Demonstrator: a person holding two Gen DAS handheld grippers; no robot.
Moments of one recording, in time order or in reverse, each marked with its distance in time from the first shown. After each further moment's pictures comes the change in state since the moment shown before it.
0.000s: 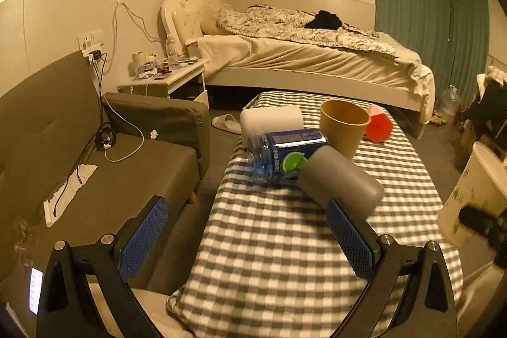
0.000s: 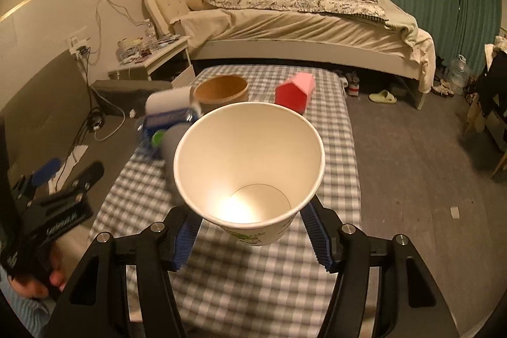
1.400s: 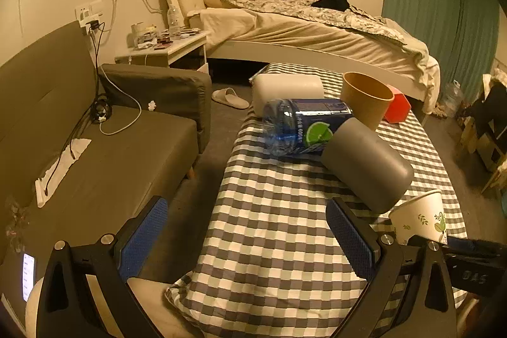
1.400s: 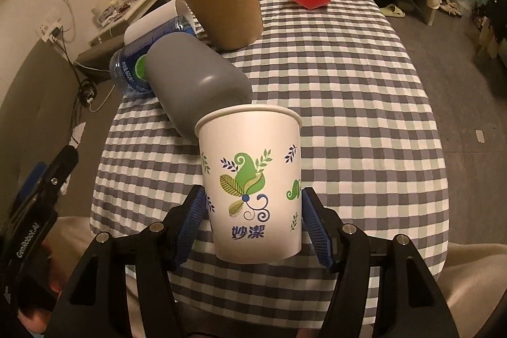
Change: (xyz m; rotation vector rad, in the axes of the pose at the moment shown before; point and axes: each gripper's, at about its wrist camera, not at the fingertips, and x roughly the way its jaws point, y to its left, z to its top) left arm 0.042 0.023 -0.011 -0.037 0.121 -0.017; right arm 0.100 0.020 -0.026 0.182 0.324 0.047
